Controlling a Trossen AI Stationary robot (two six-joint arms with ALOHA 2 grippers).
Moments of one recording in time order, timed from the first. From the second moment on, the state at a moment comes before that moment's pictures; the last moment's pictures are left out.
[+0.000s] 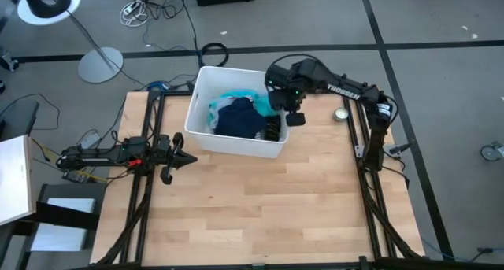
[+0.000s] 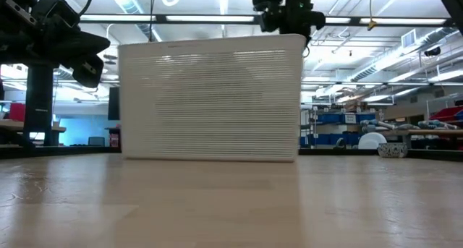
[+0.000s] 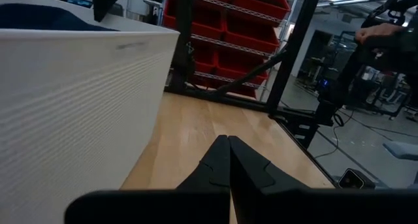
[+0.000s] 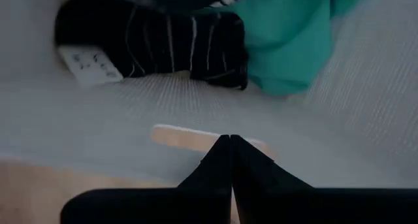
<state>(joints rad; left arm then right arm) -0.01 0.00 0.01 0.03 0.10 -0.26 -0.39 1.87 1.98 -1.48 0.10 -0.53</state>
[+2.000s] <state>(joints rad) -0.01 0.00 0.01 0.05 0.08 -0.22 0.03 0.62 0.01 0.29 0.20 0.27</state>
